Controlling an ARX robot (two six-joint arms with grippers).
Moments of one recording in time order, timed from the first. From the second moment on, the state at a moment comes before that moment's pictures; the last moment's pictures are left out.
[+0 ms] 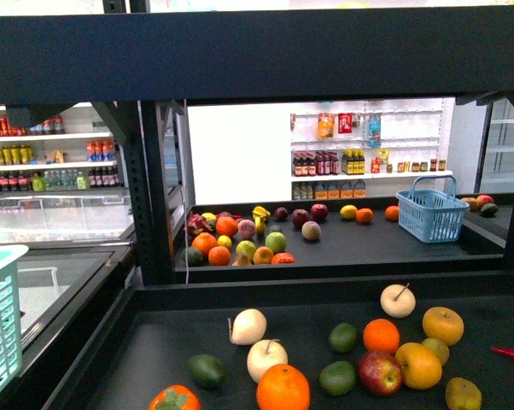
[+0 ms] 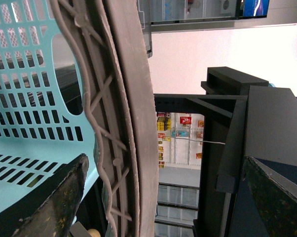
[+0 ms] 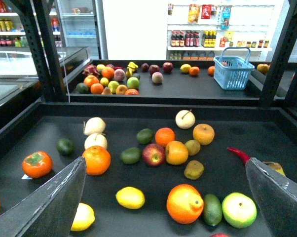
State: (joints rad) left arm 0.55 1.71 1.08 0.51 0.47 -1.40; right arm 0.00 0.00 0.02 0.00 0.00 0.00
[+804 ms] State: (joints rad) left arm 0.53 1.79 1.17 0.45 0.42 -1.36; right arm 0.00 0.00 0.02 0.00 0.00 0.00
